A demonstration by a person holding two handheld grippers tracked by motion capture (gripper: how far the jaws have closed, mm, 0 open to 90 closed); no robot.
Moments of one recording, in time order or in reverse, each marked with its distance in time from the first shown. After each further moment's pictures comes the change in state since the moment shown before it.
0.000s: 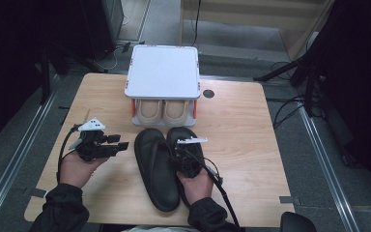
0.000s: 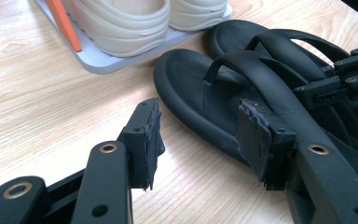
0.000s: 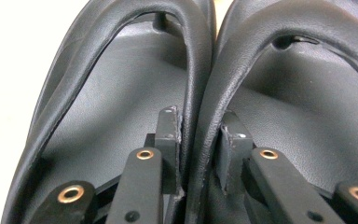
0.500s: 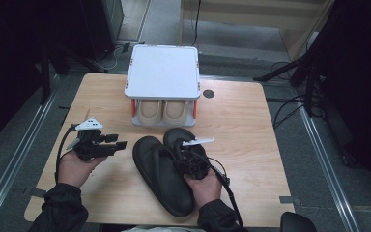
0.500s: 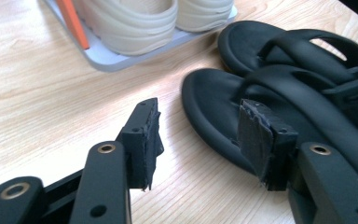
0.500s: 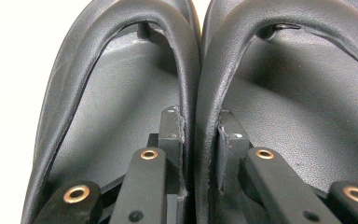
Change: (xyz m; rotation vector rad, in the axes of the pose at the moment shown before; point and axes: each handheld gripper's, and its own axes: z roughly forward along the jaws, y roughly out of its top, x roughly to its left) left arm 0.008 -0.002 -0.003 0.000 0.004 -0.034; right arm -0.012 -0.002 -0.020 0.050 0.082 -0.066
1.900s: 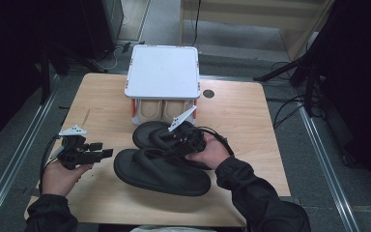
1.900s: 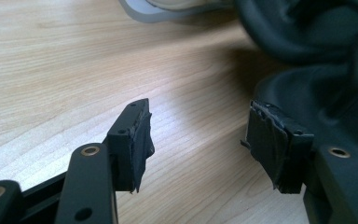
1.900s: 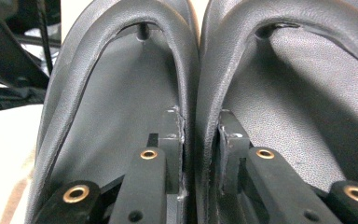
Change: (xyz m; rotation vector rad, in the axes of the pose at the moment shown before) left arm 0.018 -0.030 -0.023 0.044 0.031 -0.129; right arm -0.003 0.083 -0.008 0.221 0.391 -0.563
